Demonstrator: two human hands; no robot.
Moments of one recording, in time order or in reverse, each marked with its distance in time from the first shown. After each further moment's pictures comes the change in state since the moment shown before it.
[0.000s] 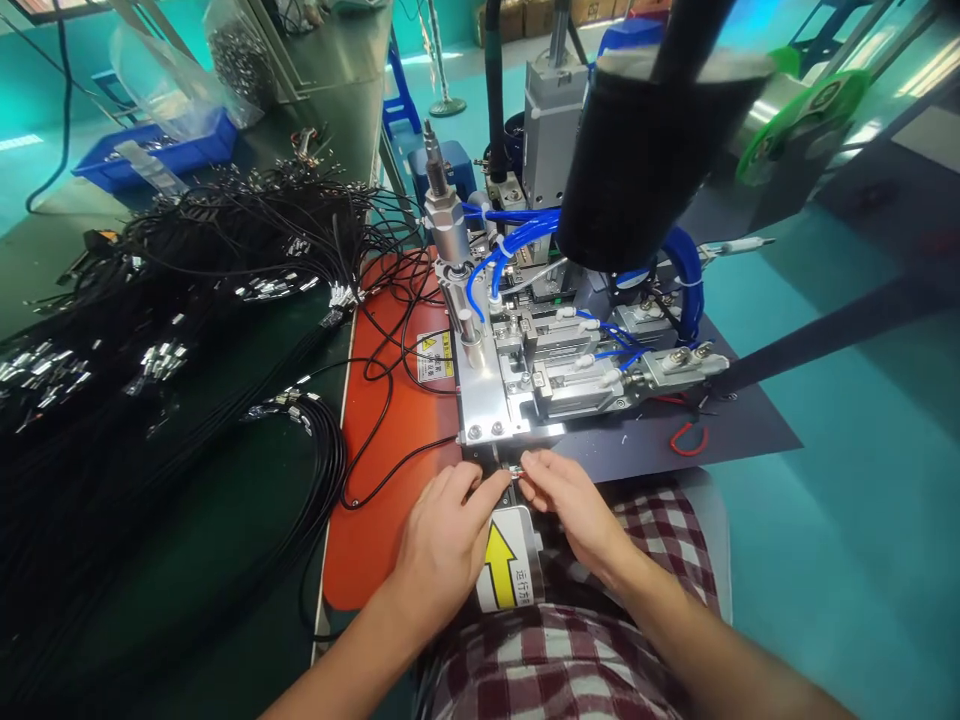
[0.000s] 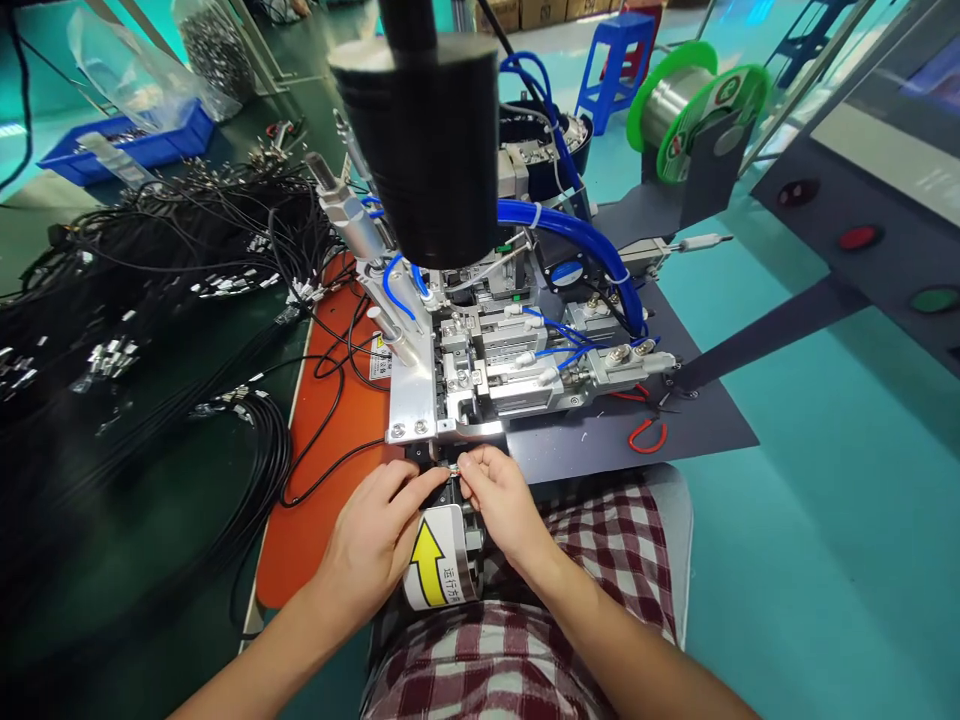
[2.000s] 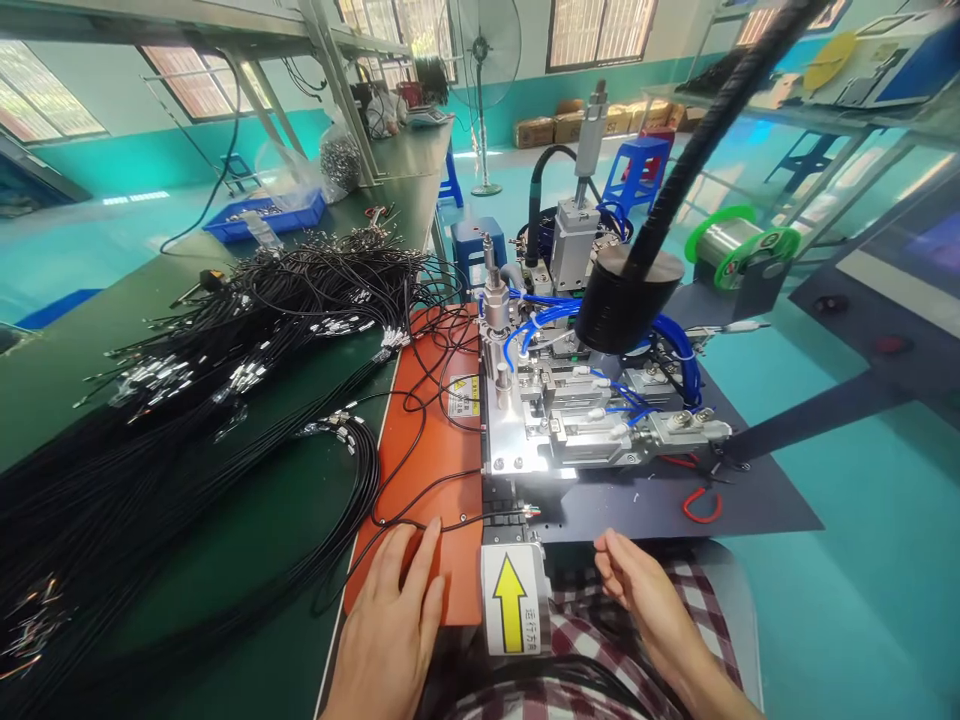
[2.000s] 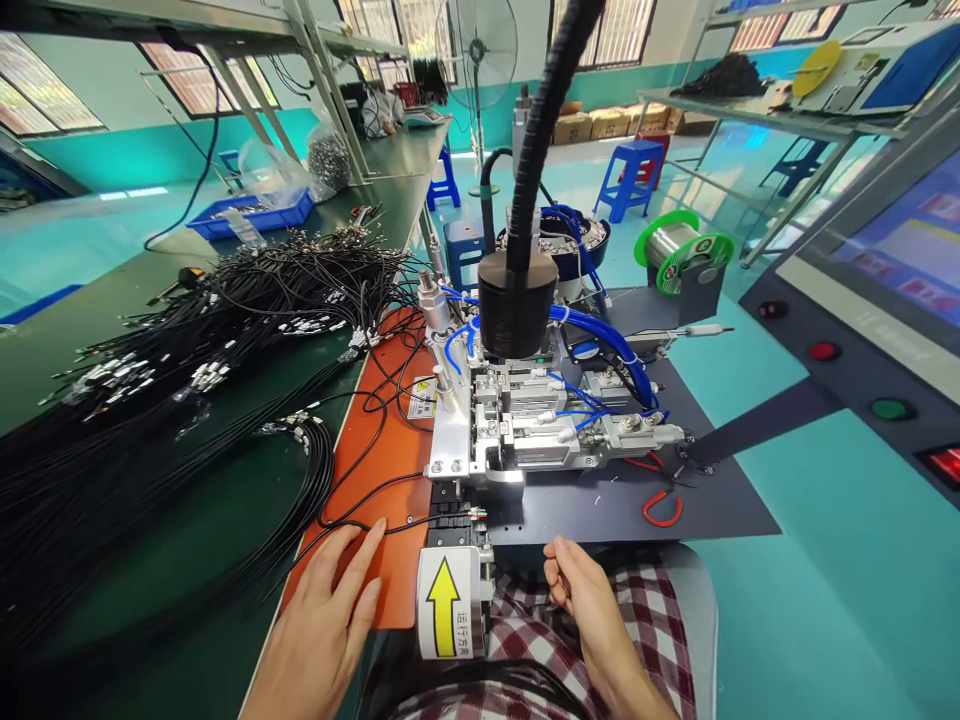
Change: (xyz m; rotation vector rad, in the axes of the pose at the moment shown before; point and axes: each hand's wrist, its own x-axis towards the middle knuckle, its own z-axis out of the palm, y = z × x) left_hand -0.084 -0.009 -0.006 0.397 0.186 -0.321; right_hand -0.030 0.046 -0.071 -0.011 0.244 0.086
